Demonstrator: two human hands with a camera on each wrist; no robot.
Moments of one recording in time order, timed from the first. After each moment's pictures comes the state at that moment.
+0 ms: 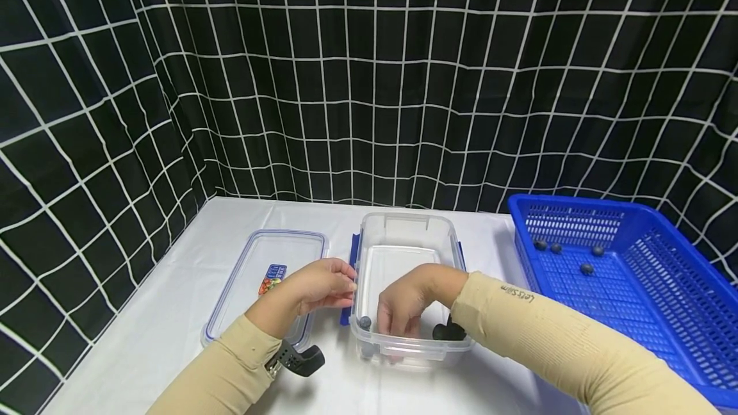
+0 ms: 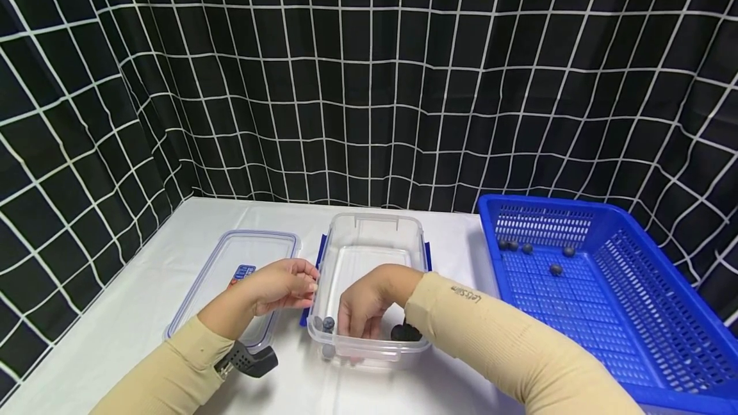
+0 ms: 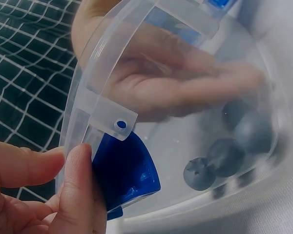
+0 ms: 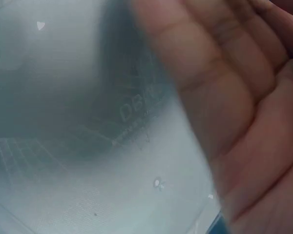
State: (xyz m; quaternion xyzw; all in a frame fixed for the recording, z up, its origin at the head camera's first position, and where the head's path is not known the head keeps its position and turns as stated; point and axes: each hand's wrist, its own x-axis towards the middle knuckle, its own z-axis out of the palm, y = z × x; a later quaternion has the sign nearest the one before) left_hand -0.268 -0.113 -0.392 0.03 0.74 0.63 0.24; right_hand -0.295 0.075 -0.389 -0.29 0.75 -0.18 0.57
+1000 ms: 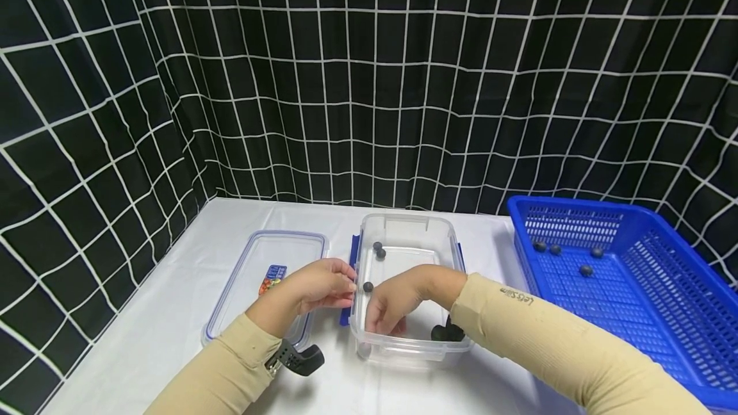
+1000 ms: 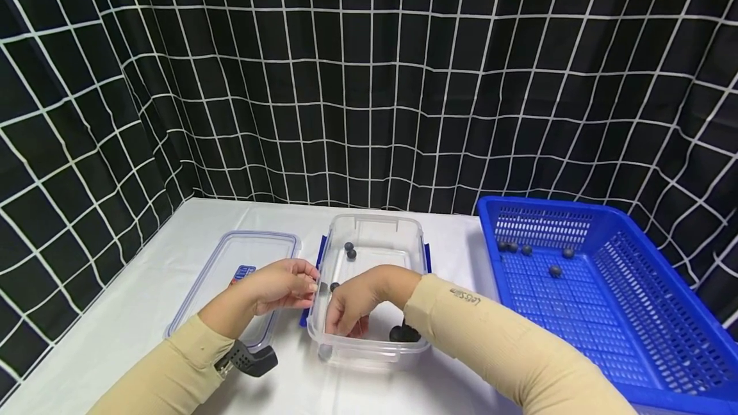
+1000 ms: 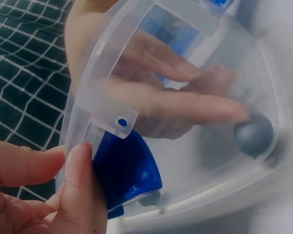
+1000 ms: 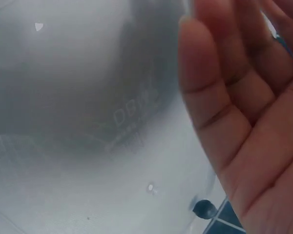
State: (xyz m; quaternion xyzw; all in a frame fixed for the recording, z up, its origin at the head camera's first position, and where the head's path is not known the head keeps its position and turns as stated) left_hand -0.268 -0.112 -0.391 0.03 0.74 0.63 0.24; right_hand -0.298 0.069 -0.384 -0.39 0.76 -0.18 0.49
